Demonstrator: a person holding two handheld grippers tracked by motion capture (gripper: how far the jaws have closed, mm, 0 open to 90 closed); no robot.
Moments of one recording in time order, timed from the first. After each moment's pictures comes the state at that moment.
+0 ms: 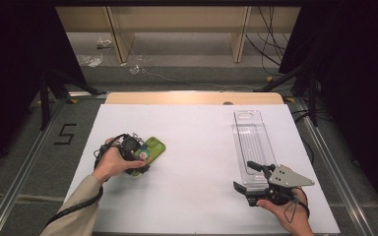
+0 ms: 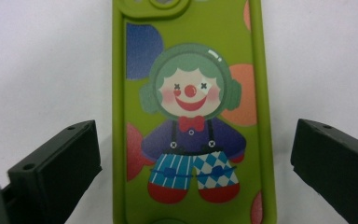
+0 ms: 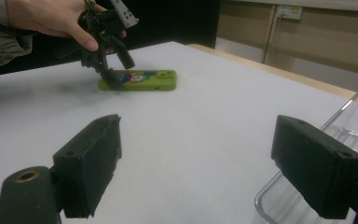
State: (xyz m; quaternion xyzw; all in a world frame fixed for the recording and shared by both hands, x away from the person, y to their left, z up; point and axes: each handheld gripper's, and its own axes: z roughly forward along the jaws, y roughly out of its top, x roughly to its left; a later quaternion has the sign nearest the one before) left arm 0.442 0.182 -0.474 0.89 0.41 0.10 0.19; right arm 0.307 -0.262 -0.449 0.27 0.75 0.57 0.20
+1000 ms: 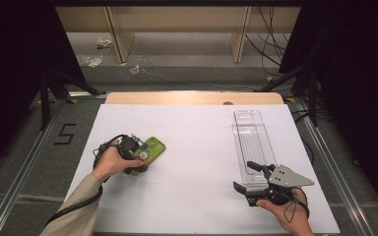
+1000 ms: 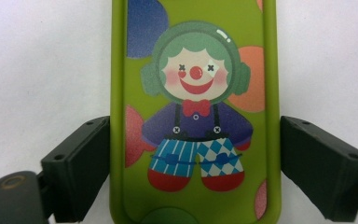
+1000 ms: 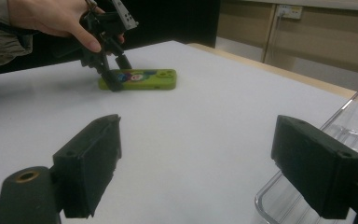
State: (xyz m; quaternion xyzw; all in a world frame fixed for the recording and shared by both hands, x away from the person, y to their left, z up) left arm 0.444 0.186 -0.477 0.88 0.43 0.07 0.18; right arm 0.308 -0.262 -0.449 0.27 0.76 0.56 0.20
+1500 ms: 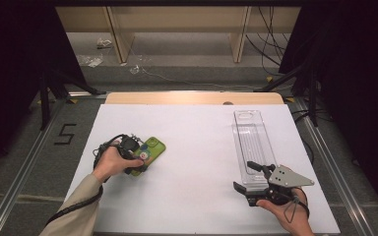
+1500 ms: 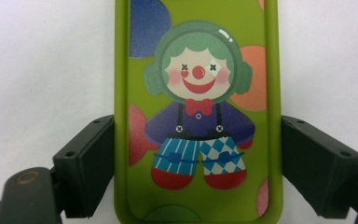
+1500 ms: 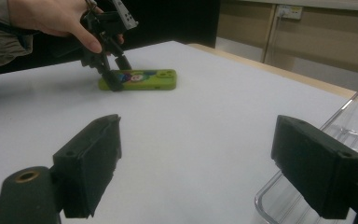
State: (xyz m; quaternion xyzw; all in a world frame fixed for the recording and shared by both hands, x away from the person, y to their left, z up) left arm 0.444 0.185 -0.476 0.88 0.43 0.07 0.18; right arm 0.308 -0.262 -0.449 0.27 0.76 0.56 0.20
